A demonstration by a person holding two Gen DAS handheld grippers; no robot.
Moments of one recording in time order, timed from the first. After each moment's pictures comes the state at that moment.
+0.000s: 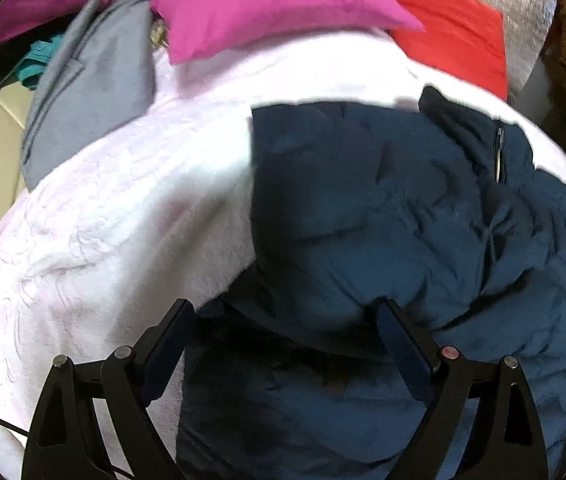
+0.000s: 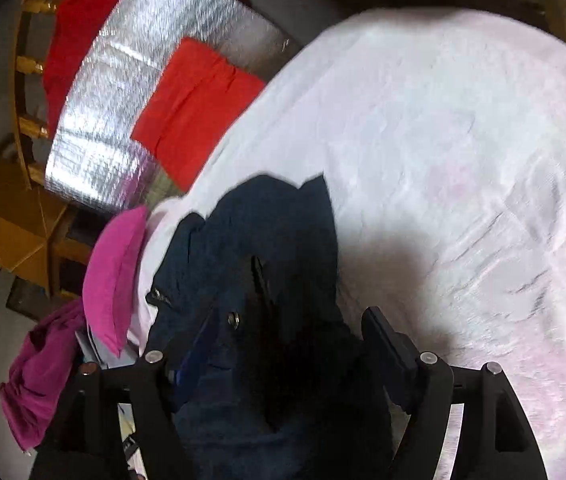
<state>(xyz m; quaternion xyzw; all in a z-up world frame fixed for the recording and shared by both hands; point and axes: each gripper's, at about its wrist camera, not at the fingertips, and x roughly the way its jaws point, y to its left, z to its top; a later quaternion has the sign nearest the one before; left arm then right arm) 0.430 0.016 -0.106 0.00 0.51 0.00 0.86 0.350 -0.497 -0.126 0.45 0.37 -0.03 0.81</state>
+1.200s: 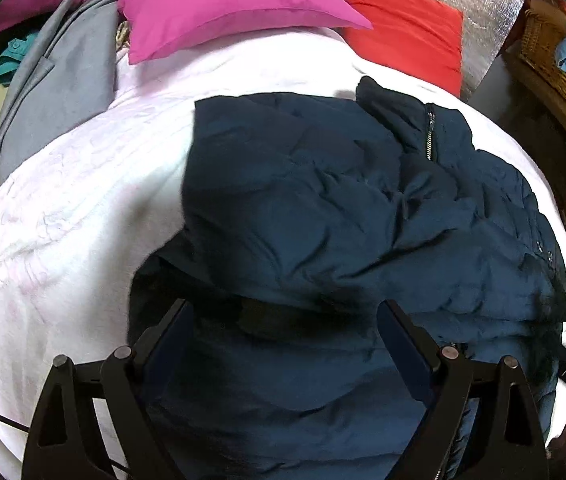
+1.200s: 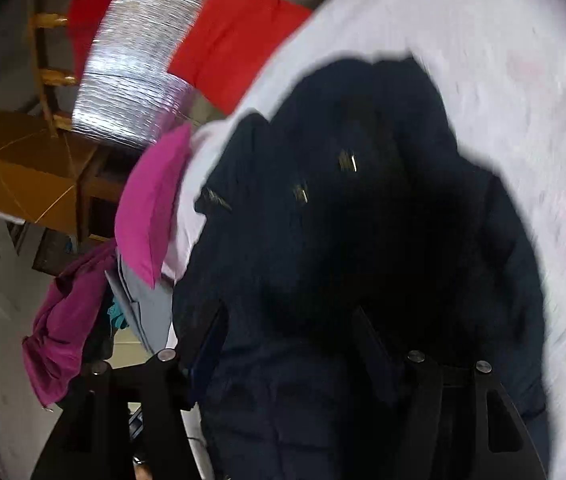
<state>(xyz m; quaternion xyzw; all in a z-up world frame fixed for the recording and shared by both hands) 0.400 -0.009 -0.089 -0.03 0.51 -0.07 0.86 0.334 -0.405 -0.132 0.51 0.41 0.06 0.76</state>
